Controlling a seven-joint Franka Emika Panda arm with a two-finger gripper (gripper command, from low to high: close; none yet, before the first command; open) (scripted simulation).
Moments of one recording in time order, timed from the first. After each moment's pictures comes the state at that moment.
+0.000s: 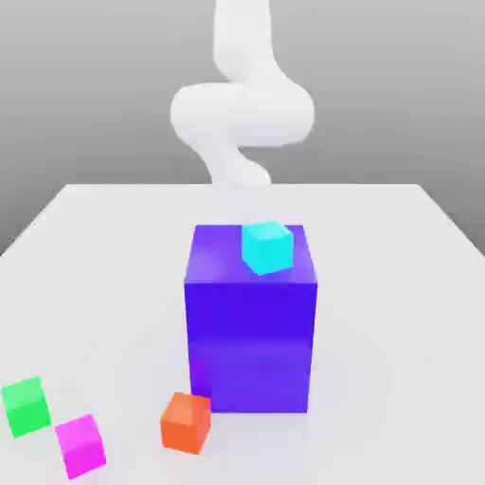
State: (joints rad) arm 0.04 -0.71 -0.06 -2.31 0.02 2.33 0.71
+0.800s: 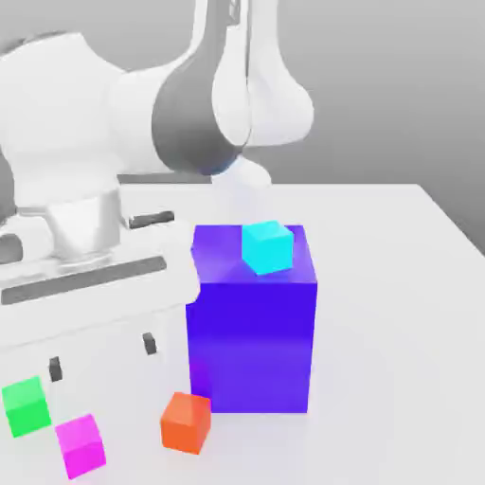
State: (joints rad) arm 0.09 0.16 -0.39 -2.37 0.35 2.59 -0.24
